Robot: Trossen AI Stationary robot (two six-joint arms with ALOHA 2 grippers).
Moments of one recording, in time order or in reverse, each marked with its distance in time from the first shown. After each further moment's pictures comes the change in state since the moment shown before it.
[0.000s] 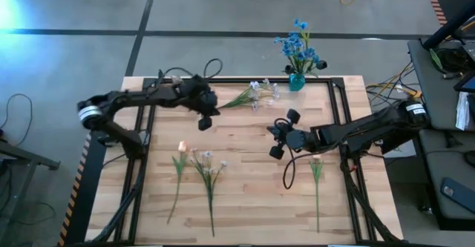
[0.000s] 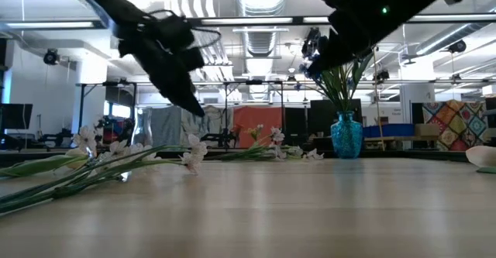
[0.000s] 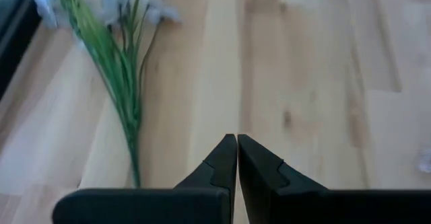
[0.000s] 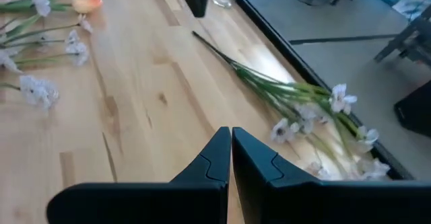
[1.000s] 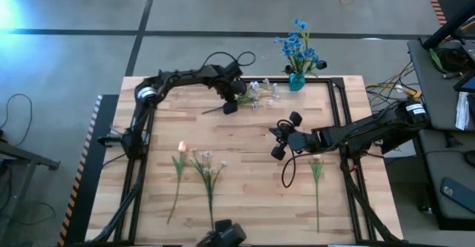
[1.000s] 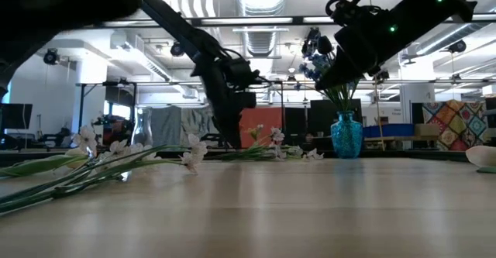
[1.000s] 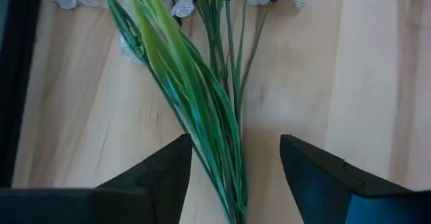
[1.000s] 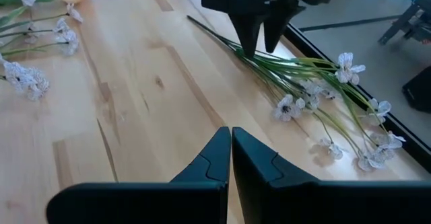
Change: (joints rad) left arm 0.048 0.658 0.763 -0.446 -0.135 0.081; right arm 0.000 0.000 -0.104 0.090 0.000 0.072
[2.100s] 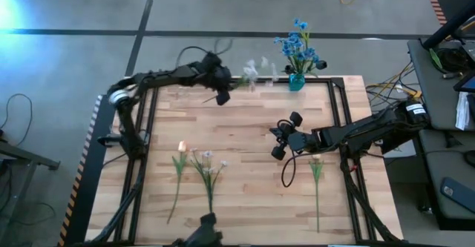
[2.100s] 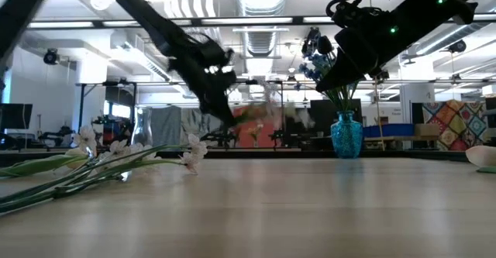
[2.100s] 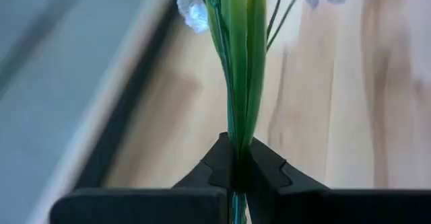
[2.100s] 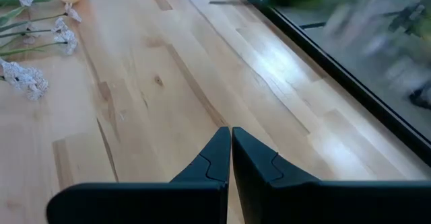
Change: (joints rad) left arm 0.104 -0.303 -0.358 0.441 0.107 -0.113; right arm 0.000 0.000 -0.005 0.001 0.000 0.016
